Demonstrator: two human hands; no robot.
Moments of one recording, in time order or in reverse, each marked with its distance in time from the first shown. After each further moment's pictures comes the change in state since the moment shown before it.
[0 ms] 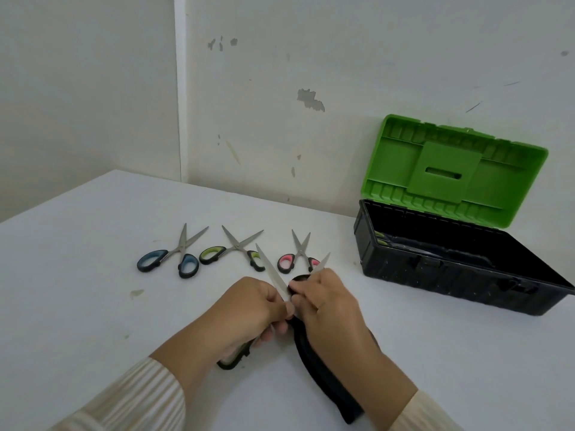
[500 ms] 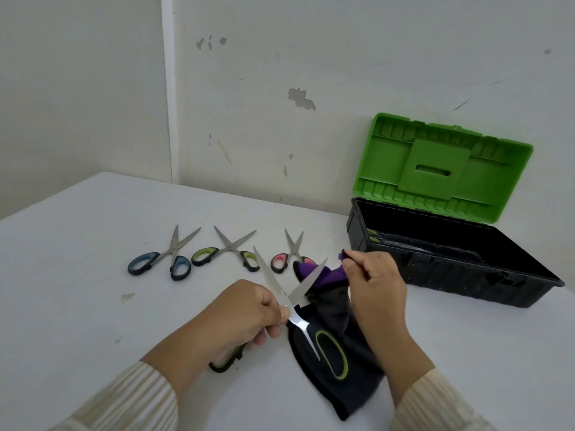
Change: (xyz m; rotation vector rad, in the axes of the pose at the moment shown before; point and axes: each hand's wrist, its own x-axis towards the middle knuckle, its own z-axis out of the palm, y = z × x) left_hand 0.001 -0.001 -0.003 0.090 -0.053 -0.010; right_hand 0.013 0.029 -0.036 0.034 0.311 0.337
